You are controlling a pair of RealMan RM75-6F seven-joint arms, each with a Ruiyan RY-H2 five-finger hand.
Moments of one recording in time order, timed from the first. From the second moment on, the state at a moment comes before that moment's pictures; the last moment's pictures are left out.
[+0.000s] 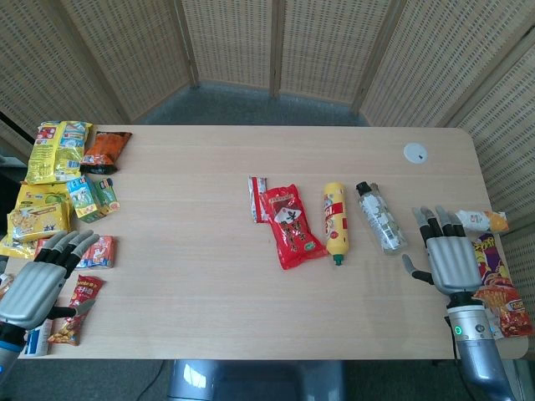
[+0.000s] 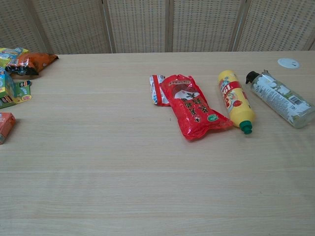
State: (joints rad) left arm -0.20 -0.82 0.02 -2.01 1.58 1.29 0.05; right arm 0.36 -1.14 0.10 -1.87 -1.20 1.38 -0.52
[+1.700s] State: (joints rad) left arm -0.20 -0.82 0.04 -1.97 1.64 1.32 -0.05; right arm 0.61 -1.46 0.18 -1.34 -0.91 1.03 -0.57
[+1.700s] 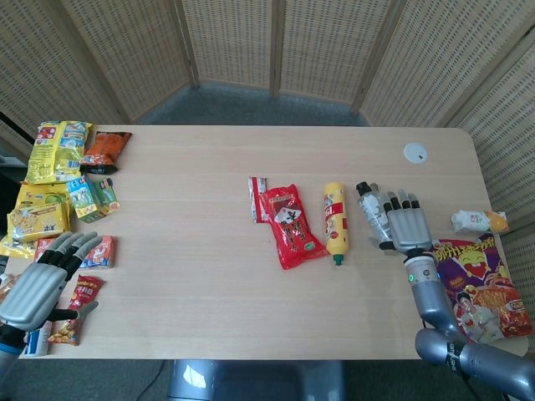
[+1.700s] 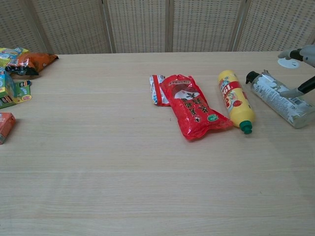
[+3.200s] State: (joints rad) left arm -0.16 -0.78 0.06 -1.98 1.69 1.39 -0.08; right arm 0.76 -1.86 0.27 -0.71 -0.74 0.71 -0.48
